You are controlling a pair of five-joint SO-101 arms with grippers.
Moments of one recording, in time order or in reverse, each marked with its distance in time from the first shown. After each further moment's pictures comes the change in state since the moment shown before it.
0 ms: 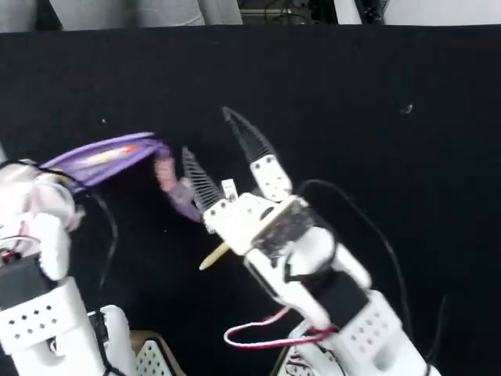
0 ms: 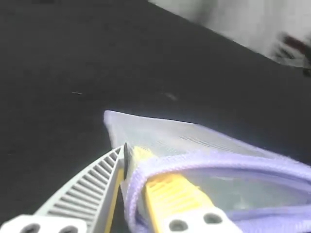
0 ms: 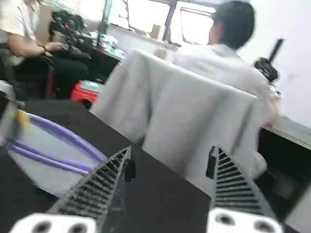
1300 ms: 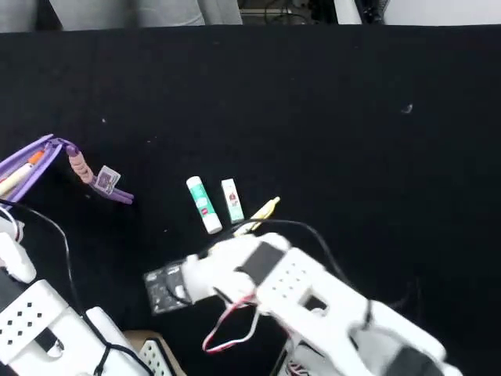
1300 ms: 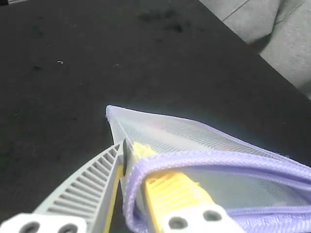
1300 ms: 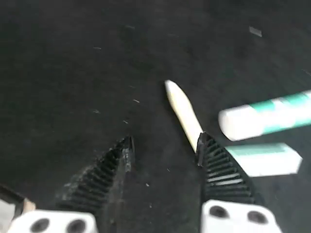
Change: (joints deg) left arm -21.5 0.1 8.3 -11.9 2.0; right arm -12.7 37.5 0.3 41.5 41.8
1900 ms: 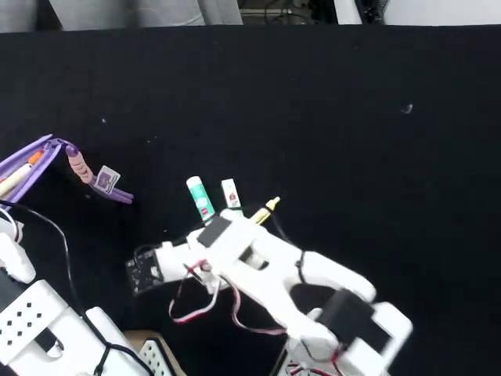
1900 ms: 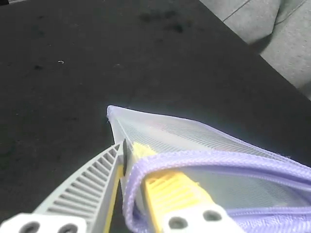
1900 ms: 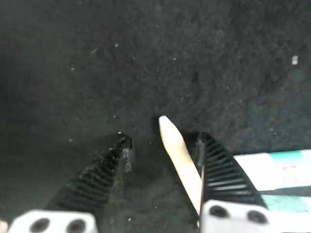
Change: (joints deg) left arm -0.4 0.0 0.0 0.0 0.0; right arm 1.5 31.9 -14.8 -6.9 2.3
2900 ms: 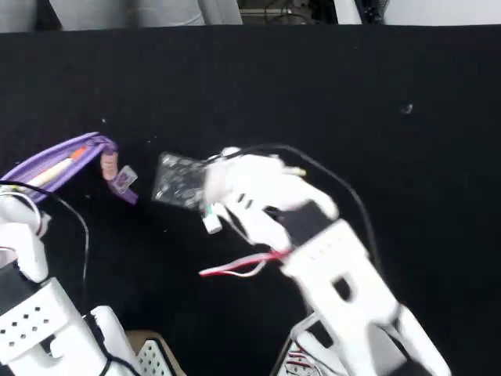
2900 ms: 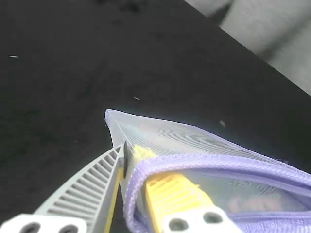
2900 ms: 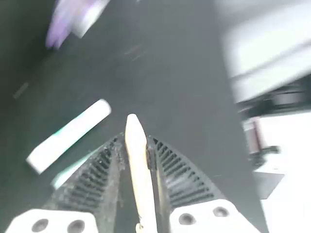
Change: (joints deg) left arm 13.2 0.0 -10.3 13.9 0.1; right arm 16.9 -39.7 -5.4 -9.7 -12.7
